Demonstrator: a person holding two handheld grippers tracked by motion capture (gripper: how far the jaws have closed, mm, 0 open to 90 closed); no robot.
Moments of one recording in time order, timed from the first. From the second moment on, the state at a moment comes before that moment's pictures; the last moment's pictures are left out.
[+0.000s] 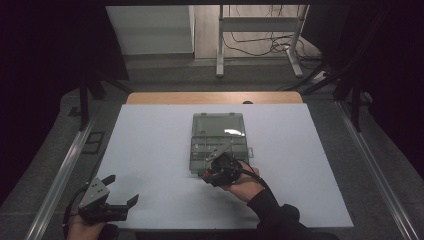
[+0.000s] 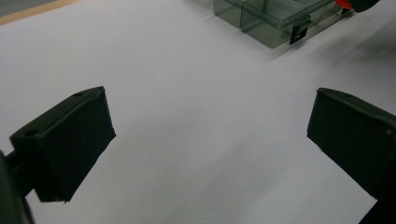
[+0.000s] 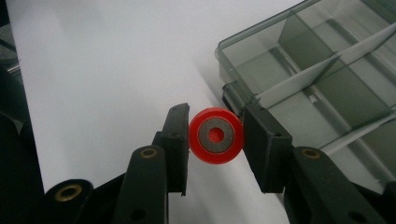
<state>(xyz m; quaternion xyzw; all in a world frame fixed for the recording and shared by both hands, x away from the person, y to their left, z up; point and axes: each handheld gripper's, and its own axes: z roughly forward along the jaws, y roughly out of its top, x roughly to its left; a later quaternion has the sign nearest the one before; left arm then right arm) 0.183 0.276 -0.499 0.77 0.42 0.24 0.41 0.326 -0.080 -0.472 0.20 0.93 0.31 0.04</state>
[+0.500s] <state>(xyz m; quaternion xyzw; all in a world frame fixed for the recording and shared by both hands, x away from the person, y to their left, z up) 0.183 0.277 -0.499 0.77 0.42 0.24 0.41 0.339 -0.084 -0.468 0.22 0.92 0.32 0.04</state>
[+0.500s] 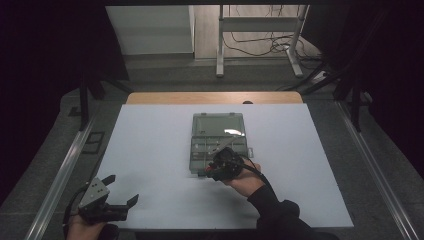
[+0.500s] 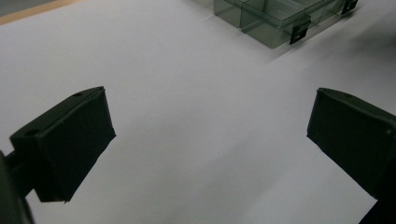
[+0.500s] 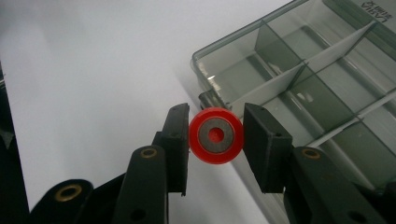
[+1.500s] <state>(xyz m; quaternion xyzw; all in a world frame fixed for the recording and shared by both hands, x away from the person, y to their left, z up) 0.183 0.277 -0.499 0.77 0.42 0.24 0.41 0.366 -0.088 -0.463 0.25 0.91 0.32 0.06</state>
